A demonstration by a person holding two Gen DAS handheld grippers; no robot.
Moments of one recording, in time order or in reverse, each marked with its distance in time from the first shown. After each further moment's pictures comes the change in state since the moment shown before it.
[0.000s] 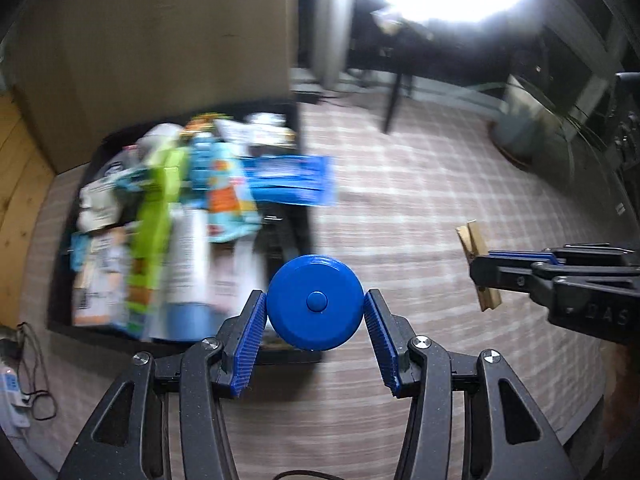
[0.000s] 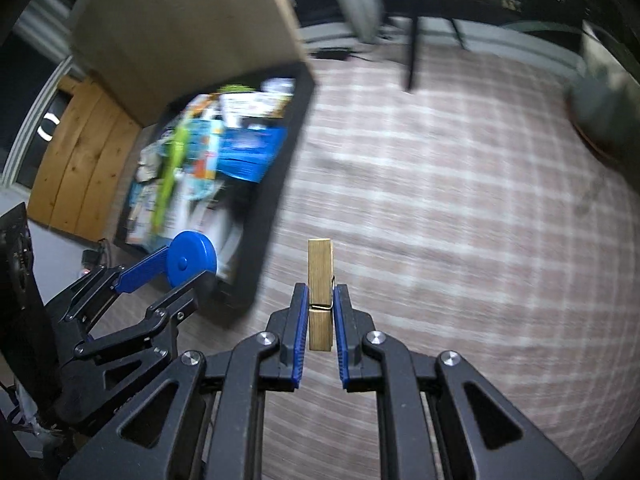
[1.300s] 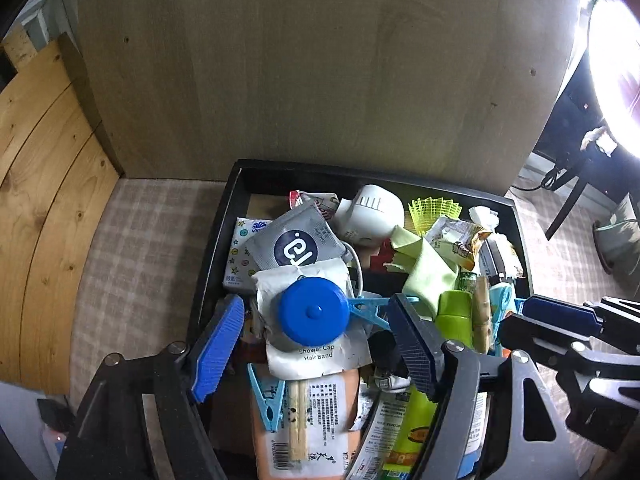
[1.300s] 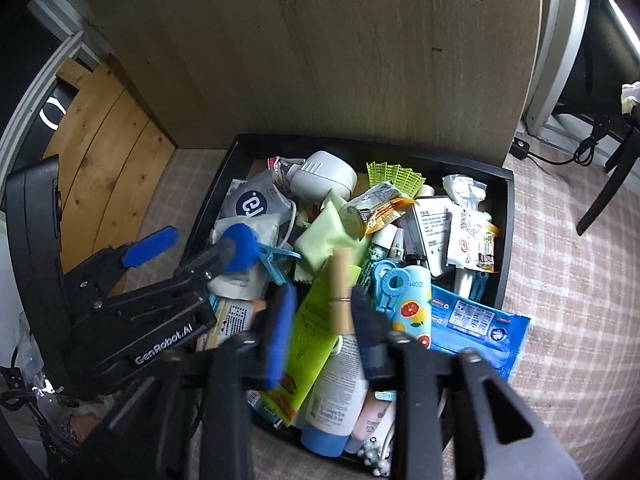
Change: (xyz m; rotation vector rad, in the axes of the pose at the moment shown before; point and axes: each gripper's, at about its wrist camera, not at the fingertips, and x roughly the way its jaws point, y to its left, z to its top) left arm 0.059 0.225 0.112 -0.166 0.013 0.097; right arm 0.099 0.182 0.142 -0.102 -0.008 -0.018
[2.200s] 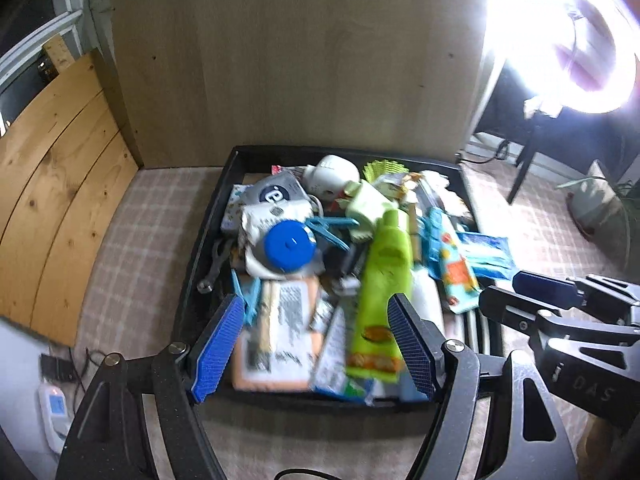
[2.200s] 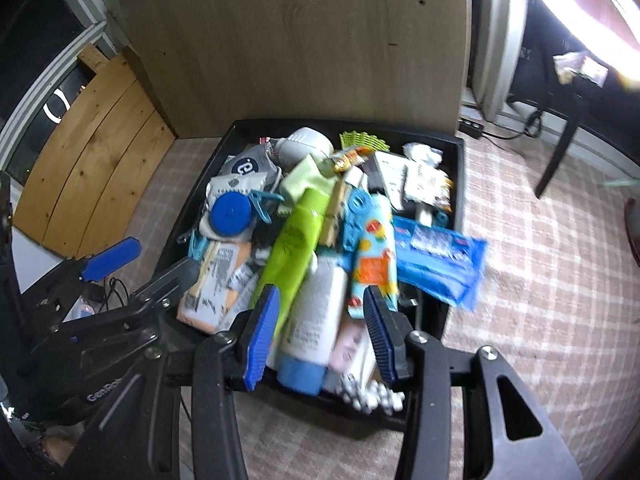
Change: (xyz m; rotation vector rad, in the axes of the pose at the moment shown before) left arm -0.076 -0.031 -0.085 0.036 -0.092 -0.006; right arm -0.047 -0.011 -0.090 -0.004 -0.106 -0.066
